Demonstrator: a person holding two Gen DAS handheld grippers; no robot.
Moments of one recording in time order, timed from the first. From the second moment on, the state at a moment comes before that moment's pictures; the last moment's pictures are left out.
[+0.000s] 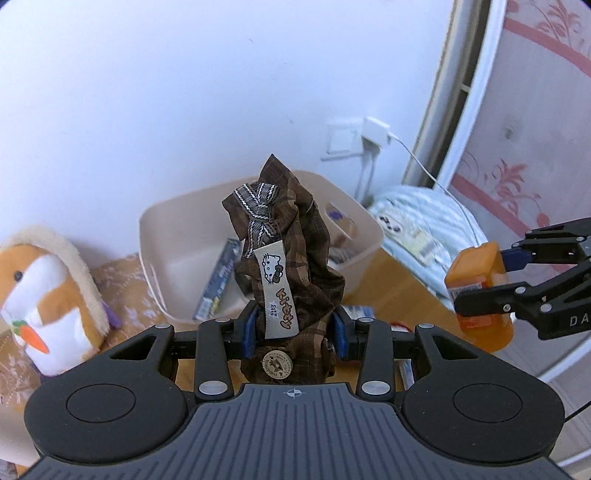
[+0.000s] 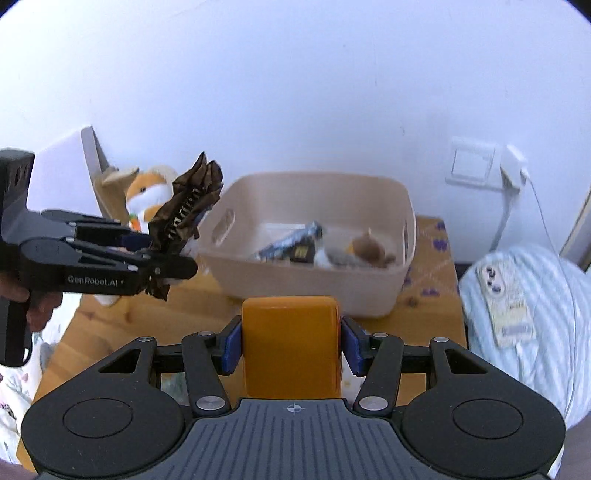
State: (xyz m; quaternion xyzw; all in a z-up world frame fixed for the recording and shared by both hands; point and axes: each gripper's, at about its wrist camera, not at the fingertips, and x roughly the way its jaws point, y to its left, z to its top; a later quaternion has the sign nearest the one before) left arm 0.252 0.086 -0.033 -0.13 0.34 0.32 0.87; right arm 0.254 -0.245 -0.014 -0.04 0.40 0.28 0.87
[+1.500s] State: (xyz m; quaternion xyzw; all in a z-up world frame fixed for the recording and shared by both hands) left arm 0.309 0.227 -0.110 -0.19 0.41 0.37 0.81; right arm 0.458 -0.199 -0.100 0.00 0.48 0.21 0.85
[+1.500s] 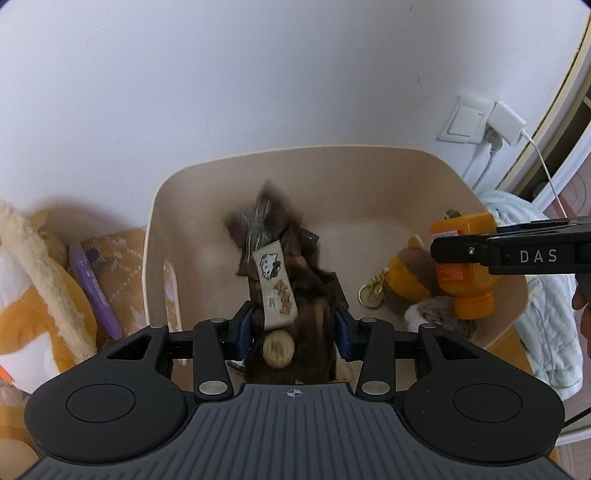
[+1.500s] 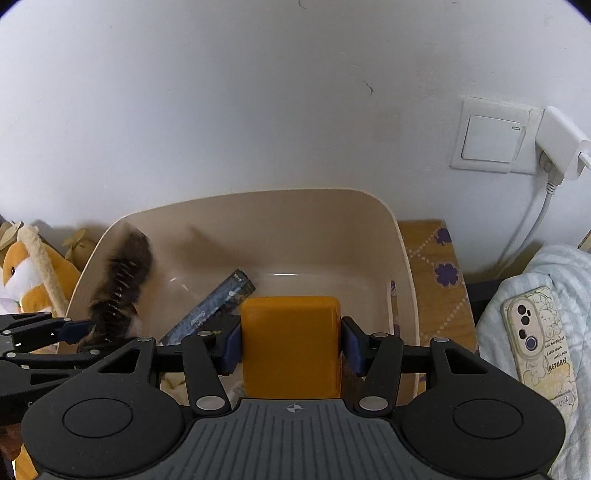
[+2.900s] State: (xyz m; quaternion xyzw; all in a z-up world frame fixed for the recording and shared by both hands) left arm 0.199 0.090 -0.086 -0.16 0.42 0.31 0.84; right arm 0.272 -0.269 -0.085 0.04 0.48 0.13 0.87
